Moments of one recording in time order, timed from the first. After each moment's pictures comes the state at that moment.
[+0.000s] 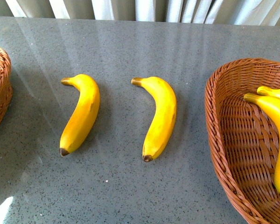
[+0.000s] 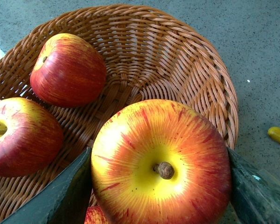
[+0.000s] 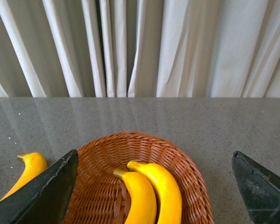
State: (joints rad) left arm -0.11 1.52 0.54 0.30 -0.37 -0.37; right arm 0.00 0.00 0.02 0.00 0.00 0.00
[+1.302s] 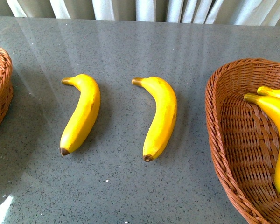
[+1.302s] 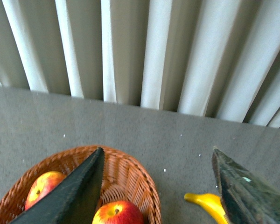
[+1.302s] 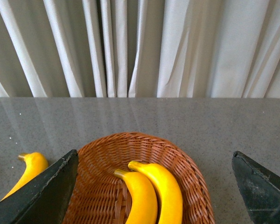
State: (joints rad) left arm -0.01 0.85 0.23 0.62 0.00 -0.05; right arm 0.00 0.00 0.02 0.00 0.00 0.00
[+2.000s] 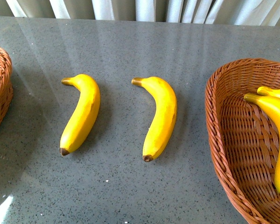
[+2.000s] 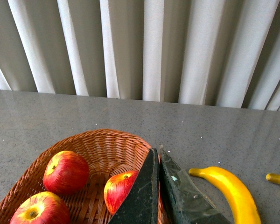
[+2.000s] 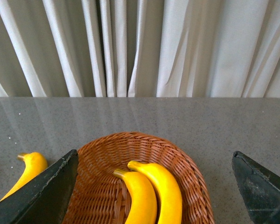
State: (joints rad) left arm 0.00 0.48 0.04 0.44 0.00 -0.01; right arm 0.00 0.00 0.02 0.00 0.00 0.00
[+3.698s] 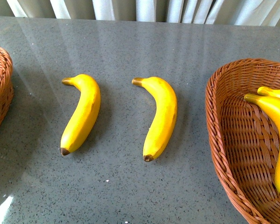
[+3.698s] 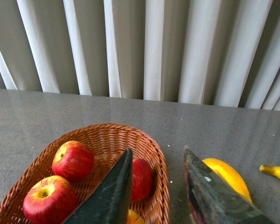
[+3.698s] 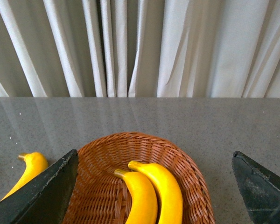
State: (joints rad) left arm 0.00 0.02 0.01 0.00 0.00 -0.01; right arm 0.00 0.00 0.02 0.00 0.00 0.00
